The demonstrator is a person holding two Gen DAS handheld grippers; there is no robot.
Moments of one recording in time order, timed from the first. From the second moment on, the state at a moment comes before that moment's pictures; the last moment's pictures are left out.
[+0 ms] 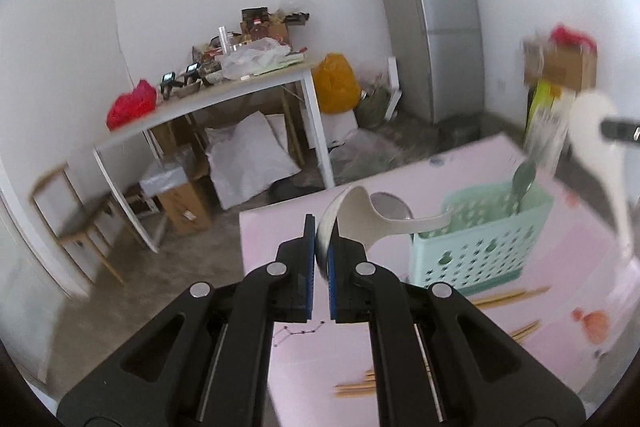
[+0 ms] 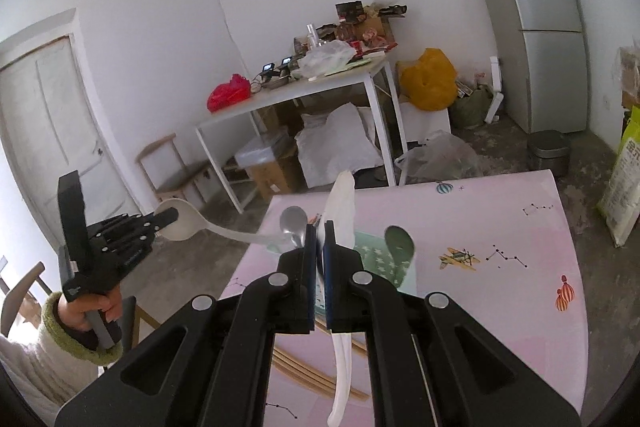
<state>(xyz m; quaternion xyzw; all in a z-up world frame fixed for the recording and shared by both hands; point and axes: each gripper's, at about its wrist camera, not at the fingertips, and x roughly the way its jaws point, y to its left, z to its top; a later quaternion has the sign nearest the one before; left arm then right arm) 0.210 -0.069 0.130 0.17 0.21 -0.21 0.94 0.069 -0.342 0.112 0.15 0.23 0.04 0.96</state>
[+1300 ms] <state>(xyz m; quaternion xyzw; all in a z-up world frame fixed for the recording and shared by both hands) 0.250 -0.047 0.072 -0.08 0.32 -0.28 0.90 0.188 -0.395 0.058 0.19 0.14 0.16 0.96</state>
